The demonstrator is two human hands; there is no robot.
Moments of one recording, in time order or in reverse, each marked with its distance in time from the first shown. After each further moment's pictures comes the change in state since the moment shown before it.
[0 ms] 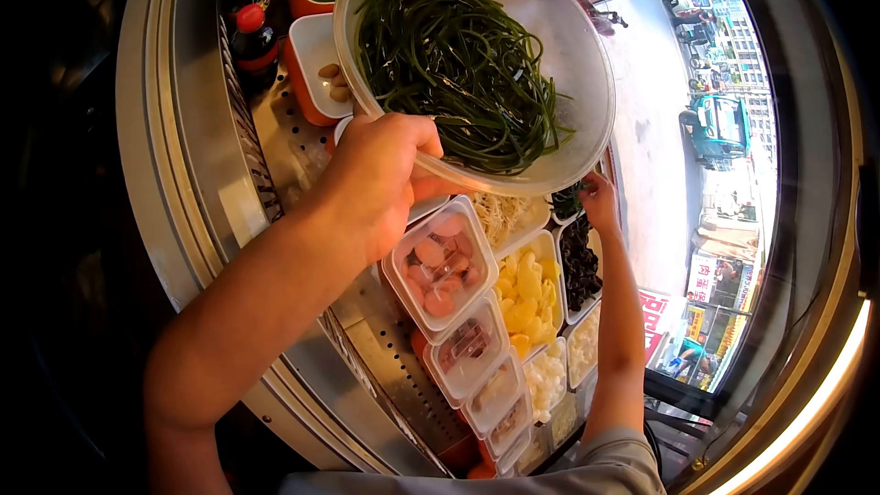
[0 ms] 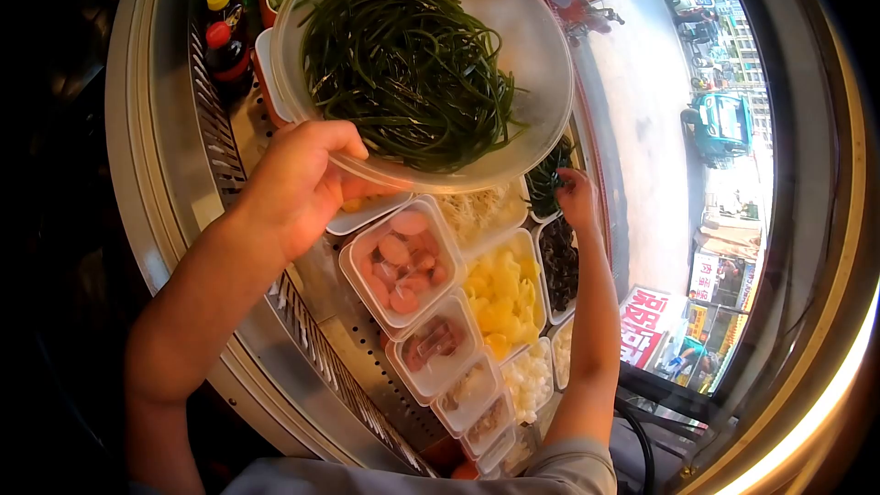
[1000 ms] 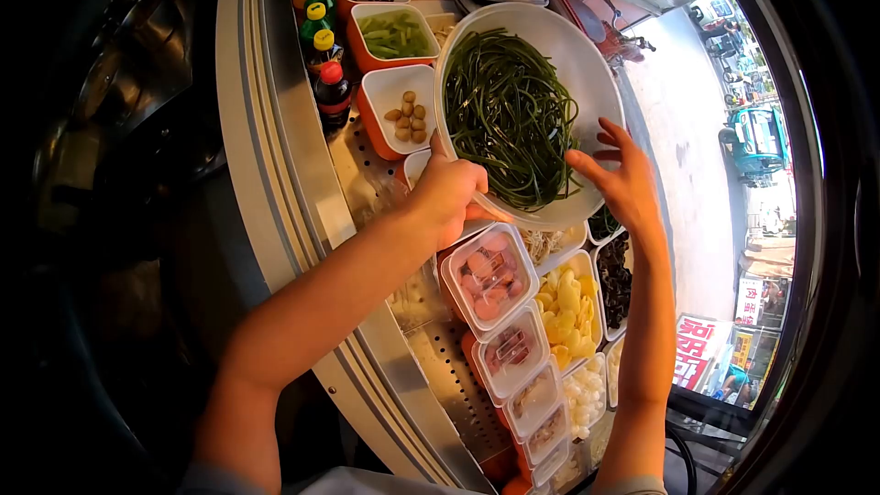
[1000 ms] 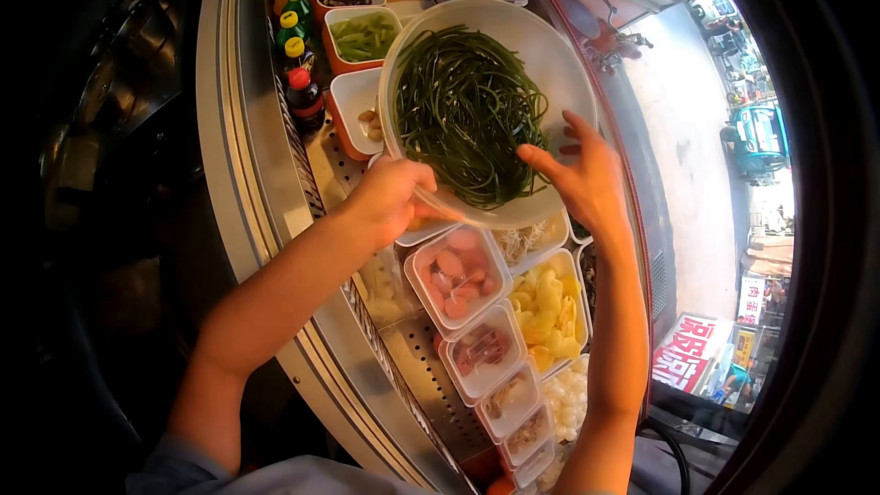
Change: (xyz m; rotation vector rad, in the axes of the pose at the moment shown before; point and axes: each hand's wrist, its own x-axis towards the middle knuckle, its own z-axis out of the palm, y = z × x) left_hand 0.012 -0.006 -0.005 0.150 0.081 -0.015; right_hand -0.011 -0.304 -0.120 0.254 -0.001 0.004
